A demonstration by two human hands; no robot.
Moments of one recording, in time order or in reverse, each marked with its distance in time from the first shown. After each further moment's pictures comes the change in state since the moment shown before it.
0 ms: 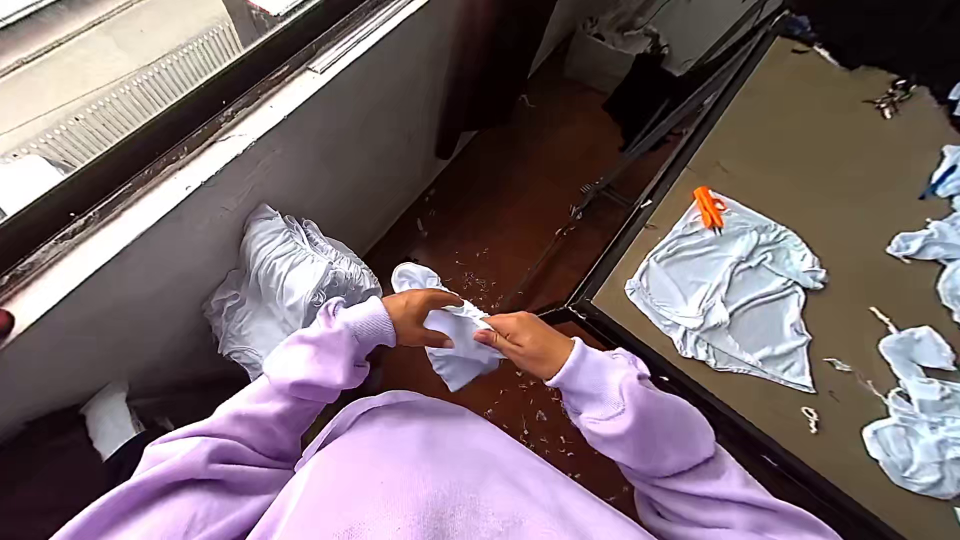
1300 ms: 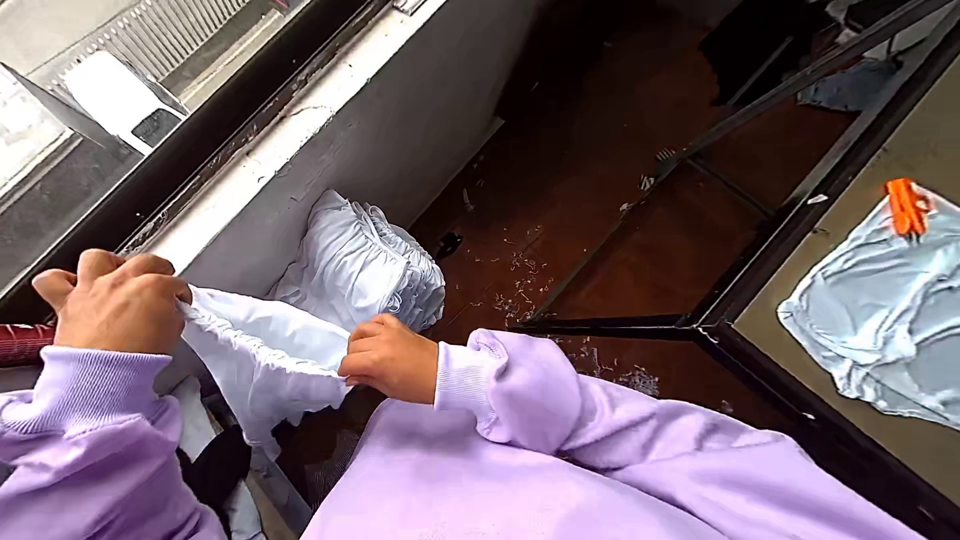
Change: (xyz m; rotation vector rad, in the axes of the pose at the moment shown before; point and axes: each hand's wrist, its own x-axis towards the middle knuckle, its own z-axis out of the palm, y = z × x) left_hand -0.316 -0.103 -0.181 0.724 0.479 -0.887; right_hand 0.235 -0.151 0.155 0.091 -0.078 -0.548
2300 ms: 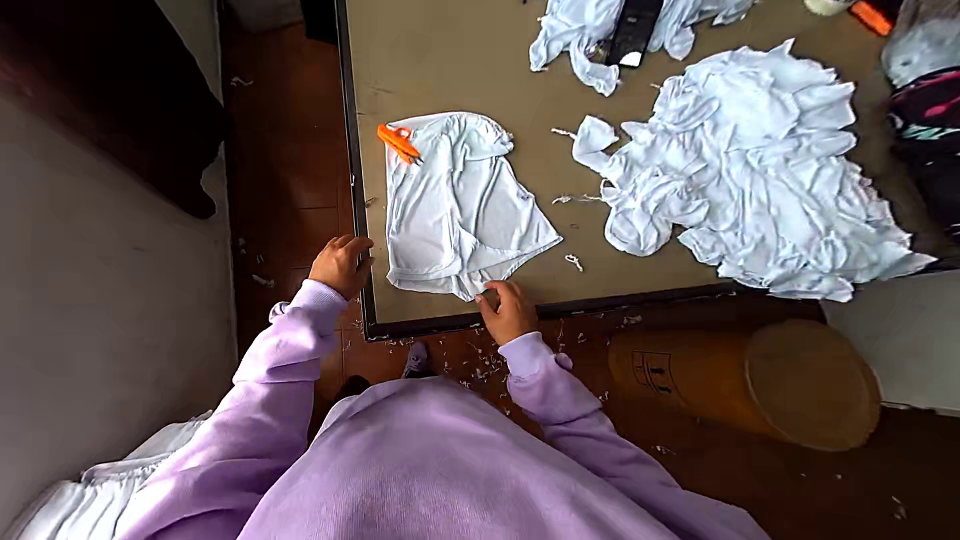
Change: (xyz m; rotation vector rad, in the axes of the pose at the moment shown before) left_hand 0.158 0.775 0.103 -0.411 -0.288 1.163; right_hand -0.613 0.056 -0.173 -0.243 1.131 1.707
